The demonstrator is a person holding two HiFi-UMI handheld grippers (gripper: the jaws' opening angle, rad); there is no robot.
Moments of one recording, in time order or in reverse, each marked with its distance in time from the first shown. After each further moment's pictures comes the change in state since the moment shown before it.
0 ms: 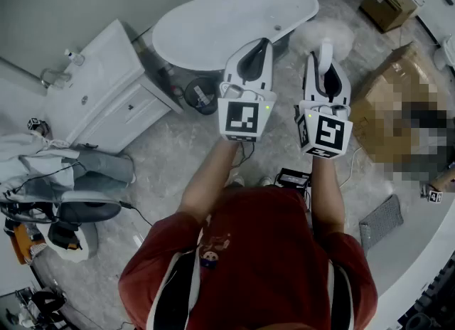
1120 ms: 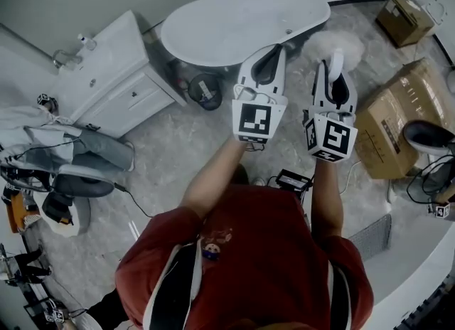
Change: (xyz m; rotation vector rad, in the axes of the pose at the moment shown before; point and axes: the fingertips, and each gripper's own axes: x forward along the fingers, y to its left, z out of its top) left arm 0.030 -0.077 -0.009 0.048 0.035 0.076; right arm -0.016 -0.083 -0.028 0.070 -0.007 0.057
